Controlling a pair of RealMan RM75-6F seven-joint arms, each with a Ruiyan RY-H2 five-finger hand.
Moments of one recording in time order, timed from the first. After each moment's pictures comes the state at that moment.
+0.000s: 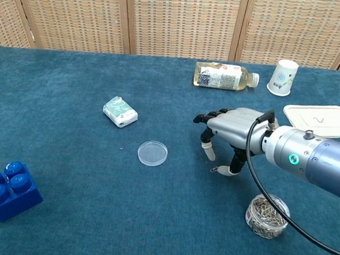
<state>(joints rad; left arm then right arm) -0.09 -1.03 -0.04 -1.77 1.38 1.42 0.24 0.84 -1.70 0.12 -1.37 -1.03 0.88 -0.66</state>
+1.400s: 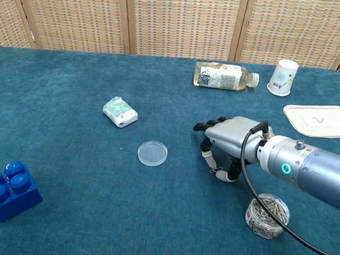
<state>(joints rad) -0.10 -1.03 -0.04 -1.77 1.37 1.42 0.24 0.86 -1.76 0.09 -1.28 -1.02 0.86 -0.65</state>
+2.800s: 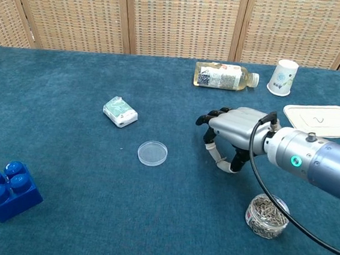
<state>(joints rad) -0.10 -1.03 -0.03 -1.77 1.38 1.42 0.24 0.84 -1.71 0.10 -1.34 -1.09 0.90 -0.61</state>
